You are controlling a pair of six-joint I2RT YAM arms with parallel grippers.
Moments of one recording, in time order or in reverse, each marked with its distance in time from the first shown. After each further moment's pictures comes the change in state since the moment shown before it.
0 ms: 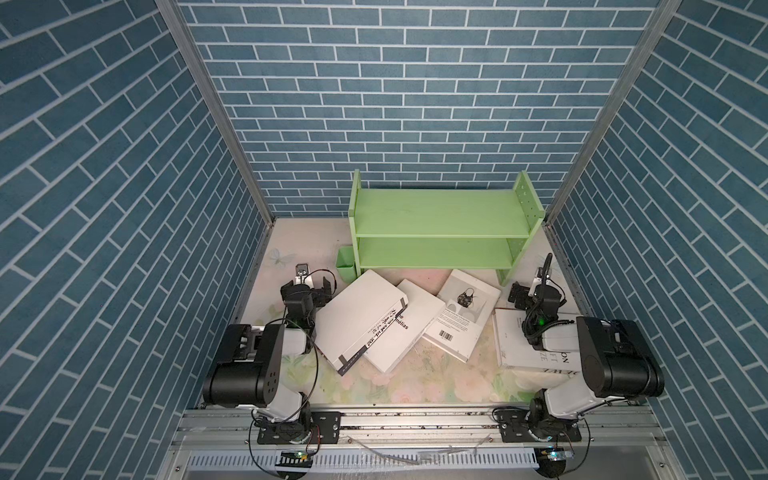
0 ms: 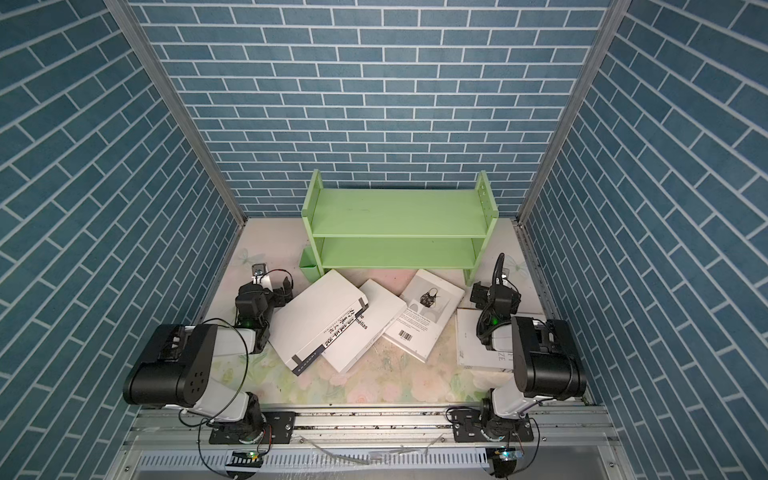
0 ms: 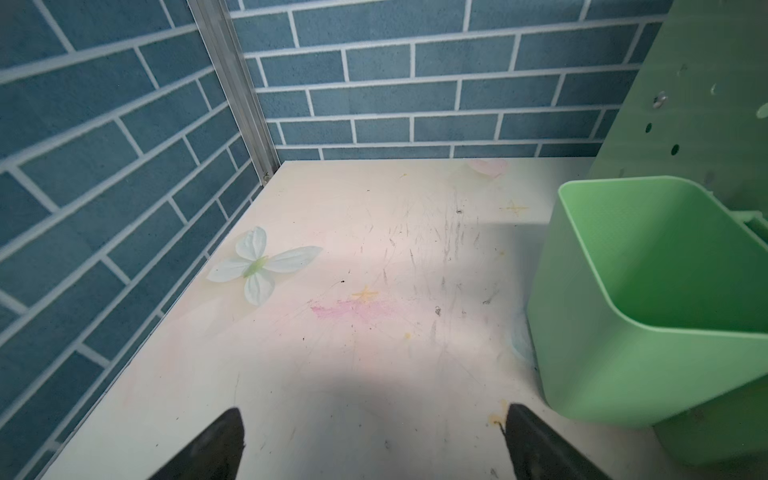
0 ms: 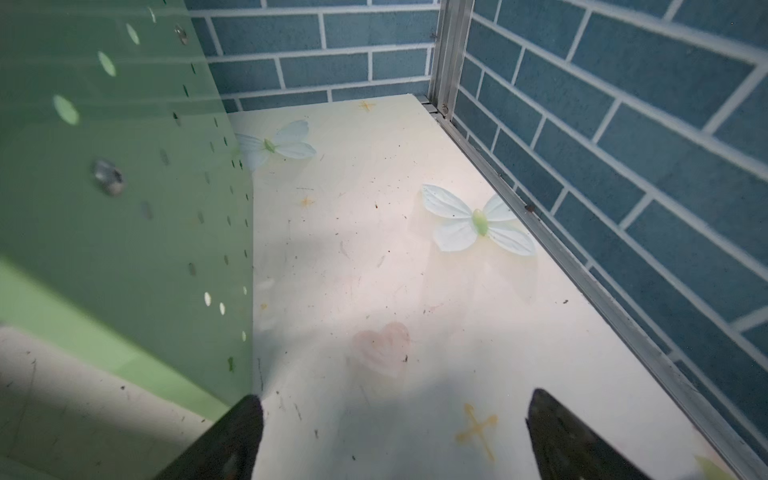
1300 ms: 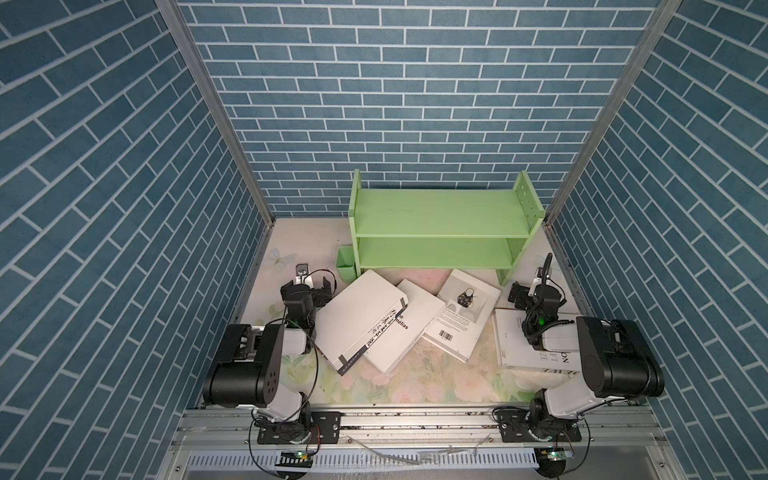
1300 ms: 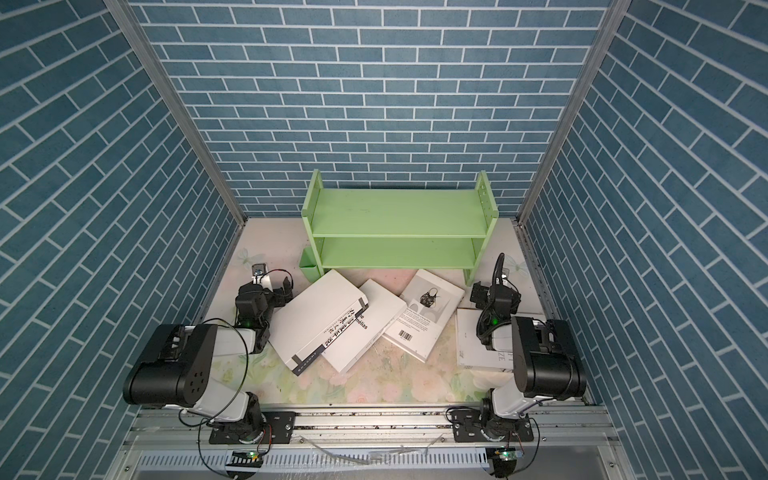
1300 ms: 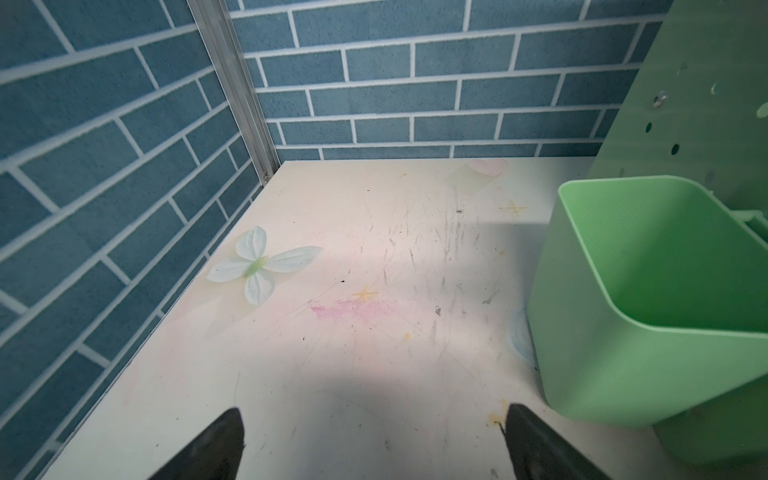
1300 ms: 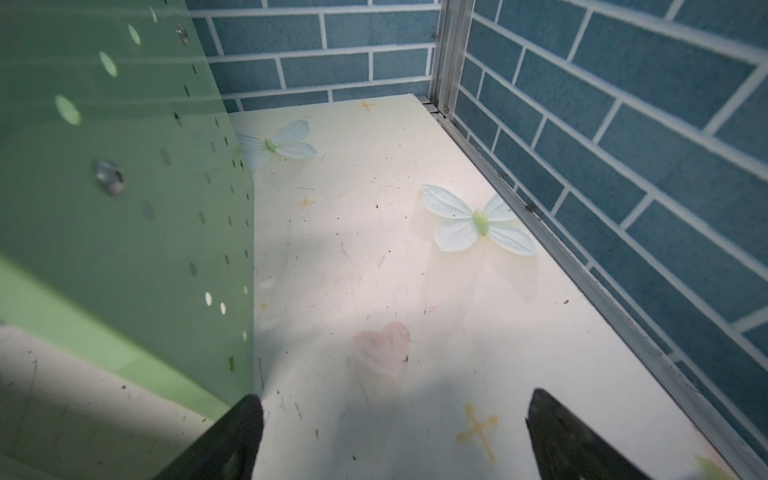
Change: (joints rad) left arm 0.000 0.000 0.000 -0.001 -0.001 0.001; right arm -0.001 -0.013 0.000 -0.011 -0.012 -0.001
